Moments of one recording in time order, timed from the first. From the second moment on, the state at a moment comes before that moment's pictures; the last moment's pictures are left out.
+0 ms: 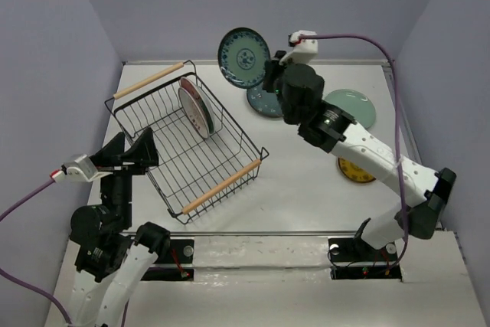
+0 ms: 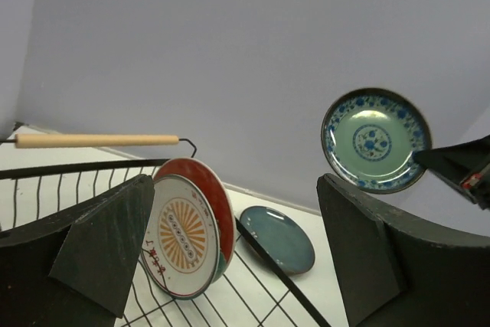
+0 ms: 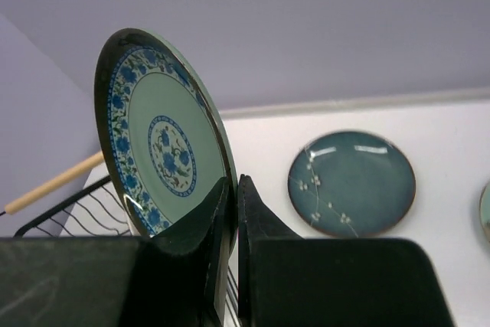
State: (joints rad) left arm -0.43 0.14 0.65 -0.08 -0.39 -0.33; right arm 0.82 1.44 1.51 -0.12 0.69 0.36
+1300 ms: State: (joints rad) left arm -0.43 0.05 0.68 -0.16 -0.75 -0.45; right arm 1.20 2.56 2.39 0.09 1.07 -0.46
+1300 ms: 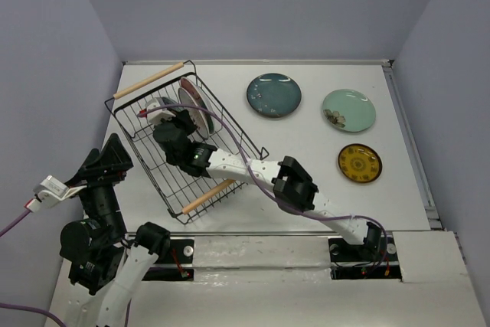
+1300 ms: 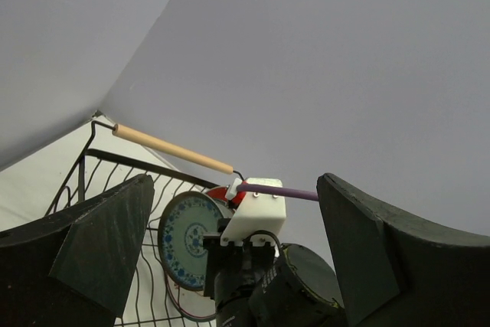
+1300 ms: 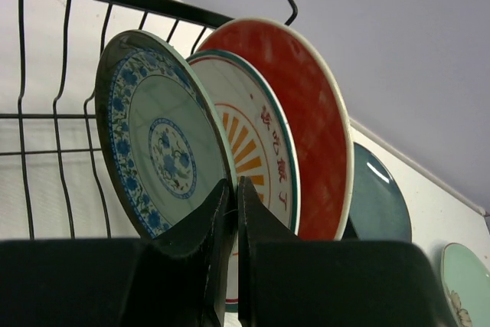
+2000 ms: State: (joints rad) left arm -0.43 0.05 0.68 -0.16 -0.74 -0.45; right arm 1.18 2.61 2.38 0.08 1.07 -0.43
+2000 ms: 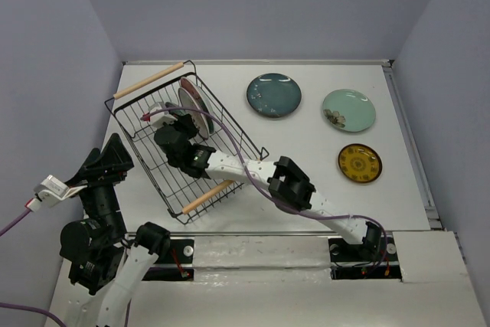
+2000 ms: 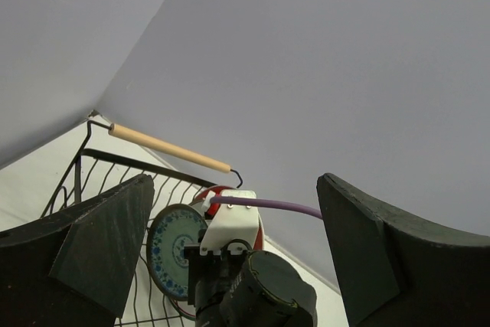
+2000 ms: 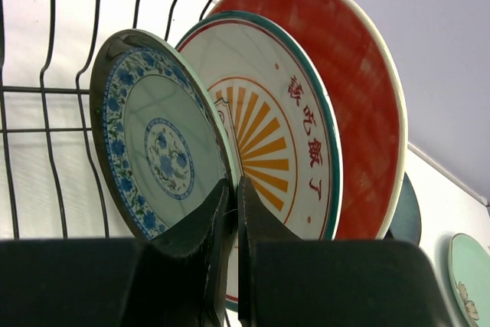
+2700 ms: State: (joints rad) left arm -0.43 0.05 0.68 -0.16 -0.73 -0.45; right arm 1.17 2.61 2.38 0.17 1.11 -0.53
